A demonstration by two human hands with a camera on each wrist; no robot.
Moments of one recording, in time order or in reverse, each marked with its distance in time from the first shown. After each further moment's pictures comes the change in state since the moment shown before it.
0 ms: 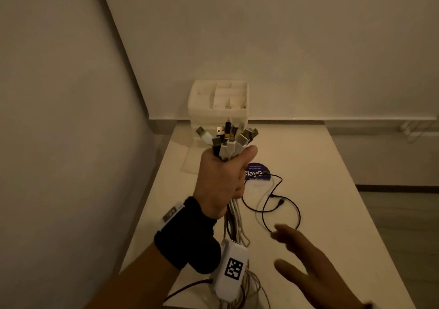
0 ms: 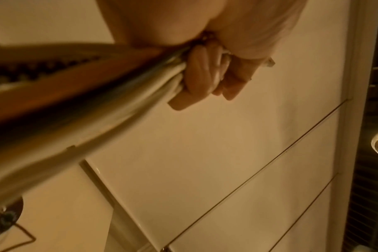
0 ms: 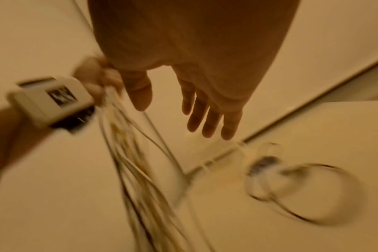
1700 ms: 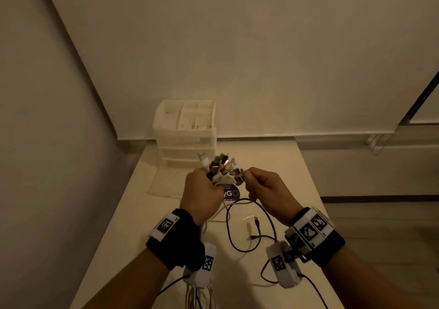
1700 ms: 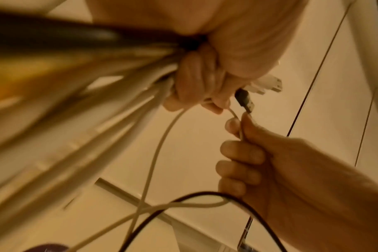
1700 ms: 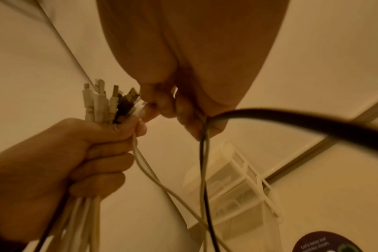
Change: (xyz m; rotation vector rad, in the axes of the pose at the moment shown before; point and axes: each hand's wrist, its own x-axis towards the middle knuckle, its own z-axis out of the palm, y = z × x) left_hand 0.065 -0.042 0.060 0.756 0.188 0.098; right_hand 0.140 -0.033 -0.104 0.078 0.048 -0.288
